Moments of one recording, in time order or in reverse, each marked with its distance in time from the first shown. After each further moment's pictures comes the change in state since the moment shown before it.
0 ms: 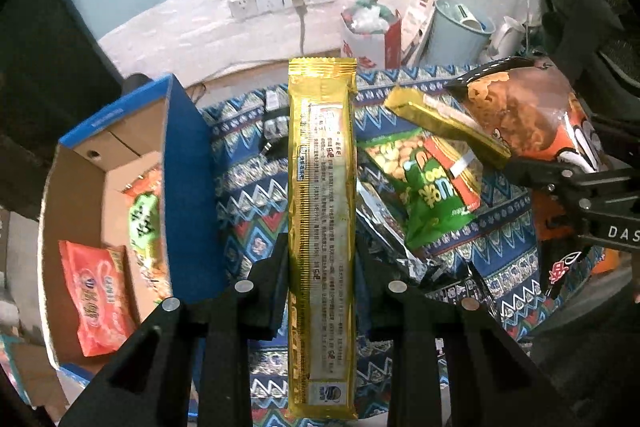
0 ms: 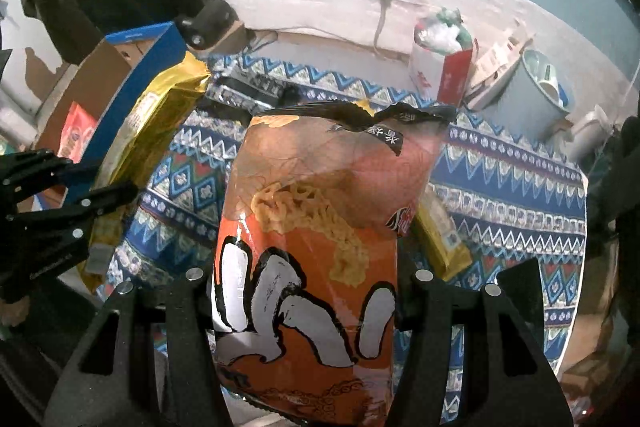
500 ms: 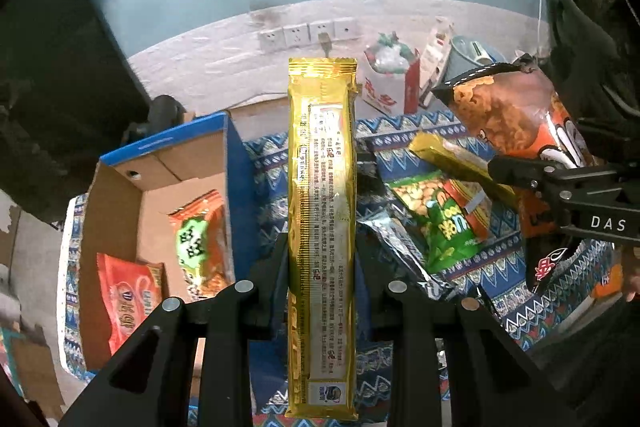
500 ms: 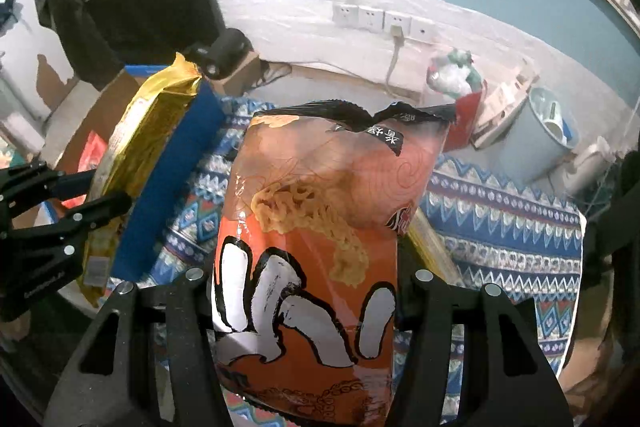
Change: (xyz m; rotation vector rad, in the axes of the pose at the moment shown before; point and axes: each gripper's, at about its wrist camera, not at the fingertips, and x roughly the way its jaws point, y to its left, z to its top) left arm -0.037 0.032 0.005 -0.047 -0.111 0.044; right arm -0.017 0.025 0.035 -0.036 -0.093 0.026
